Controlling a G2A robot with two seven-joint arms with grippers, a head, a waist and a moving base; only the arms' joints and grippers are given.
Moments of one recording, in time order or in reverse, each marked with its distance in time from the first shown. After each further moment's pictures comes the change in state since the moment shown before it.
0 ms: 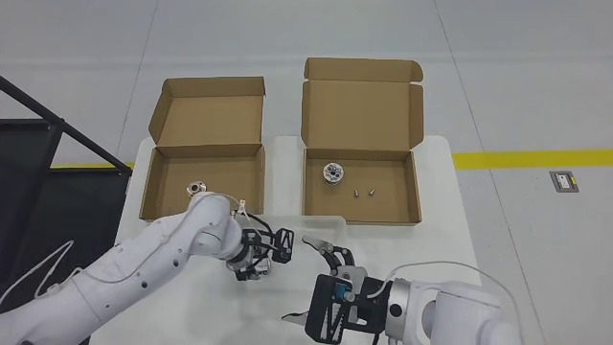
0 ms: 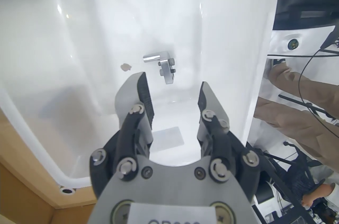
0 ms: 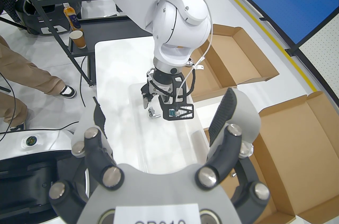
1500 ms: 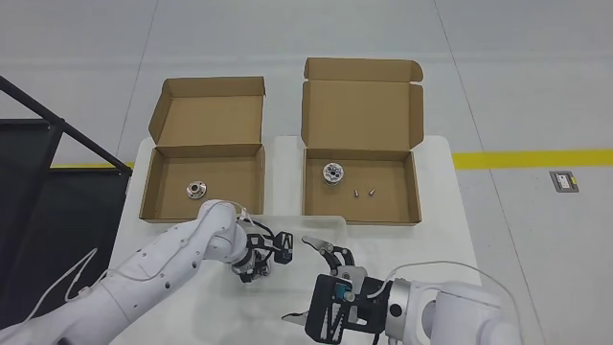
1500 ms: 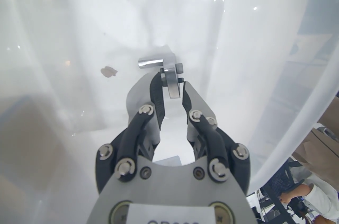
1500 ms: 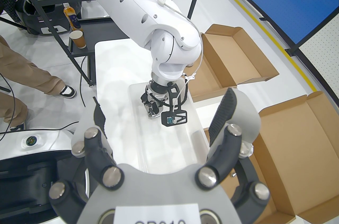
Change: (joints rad) left arm 0.095 -0.100 -0.064 0.173 0.076 0.014 -0.013; right arm 0.000 0.000 0.000 0.000 0.000 0.000 0.000
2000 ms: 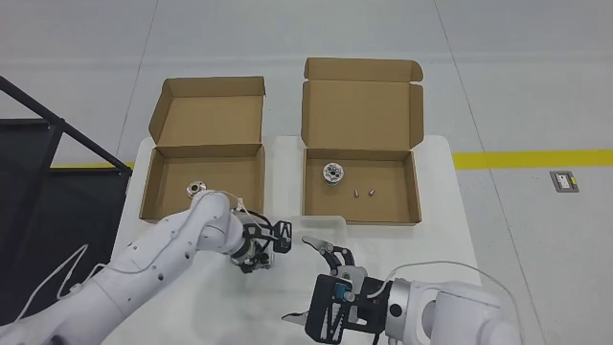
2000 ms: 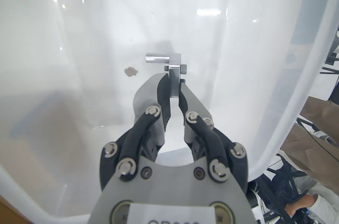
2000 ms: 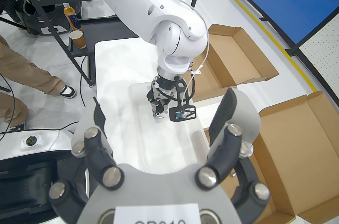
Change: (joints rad) left arm -0.012 0.020 -0.065 -0.002 -0.023 -0.048 0.047; right arm 0.000 0.000 0.000 0.000 0.000 0.000 0.000
